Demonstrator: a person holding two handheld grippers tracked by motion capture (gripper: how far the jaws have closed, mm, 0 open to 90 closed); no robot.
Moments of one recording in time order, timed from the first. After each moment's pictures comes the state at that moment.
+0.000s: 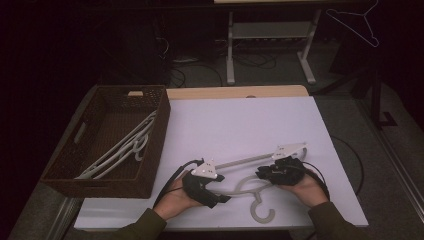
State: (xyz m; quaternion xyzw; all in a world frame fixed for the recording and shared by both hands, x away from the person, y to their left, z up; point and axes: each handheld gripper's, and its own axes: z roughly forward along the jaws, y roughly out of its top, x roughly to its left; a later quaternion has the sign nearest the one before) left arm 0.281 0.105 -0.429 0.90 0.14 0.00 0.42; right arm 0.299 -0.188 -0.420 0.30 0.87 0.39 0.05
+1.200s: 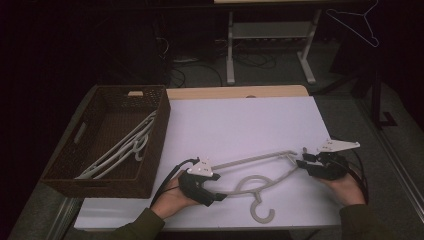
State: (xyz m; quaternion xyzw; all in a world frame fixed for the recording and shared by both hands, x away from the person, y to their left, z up) left arm 0.285 0.115 -0.430 0.90 0.16 0.00 0.42; right arm 0.304 -0.292 -0.423 0.42 0.81 0.38 0.17
